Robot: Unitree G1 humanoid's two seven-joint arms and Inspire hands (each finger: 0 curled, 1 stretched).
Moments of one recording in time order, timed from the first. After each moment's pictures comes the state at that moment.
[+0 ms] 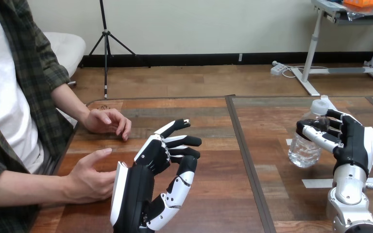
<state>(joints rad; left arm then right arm) 0.23 -0.05 -0.22 0.31 0.20 -0.98 0.14 -0.60 -0.28 -0.18 1.23 -0.05 -0.37 -0.34</state>
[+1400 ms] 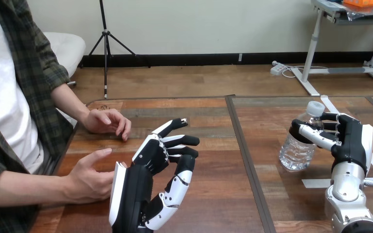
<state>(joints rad) 0.23 -0.05 -0.22 0.31 0.19 -0.98 0.14 -0.62 -0.28 -0.16 1.24 -0.08 -0.35 -0.37</state>
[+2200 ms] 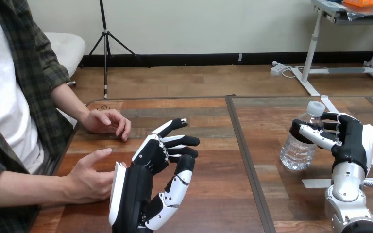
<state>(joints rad) 0.23 -0.05 -0.22 0.31 0.19 -0.98 0.15 -0.62 -0.28 -0.16 1.24 -0.08 -0.35 -0.37</state>
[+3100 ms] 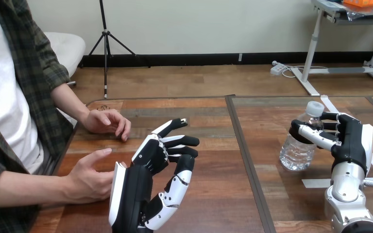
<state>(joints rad) 0.23 -0.05 -0.22 0.31 0.19 -0.98 0.15 -0.62 -0.28 -0.16 1.25 -0.09 -0.36 -0.38</state>
